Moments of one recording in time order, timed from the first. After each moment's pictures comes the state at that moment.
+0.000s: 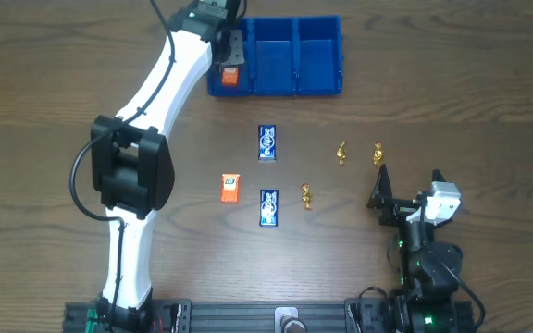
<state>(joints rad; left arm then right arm) -0.35 2.32 2.11 -0.91 -0.14 -0.38 0.07 0.01 0.01 -0.07 0.12 0.15</state>
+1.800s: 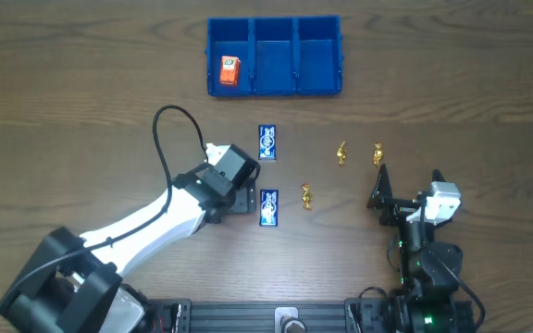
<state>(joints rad) -0.70 1.55 0.74 -0.44 -0.12 -0.69 0.07 0.01 0.01 -0.07 0.12 0.15</state>
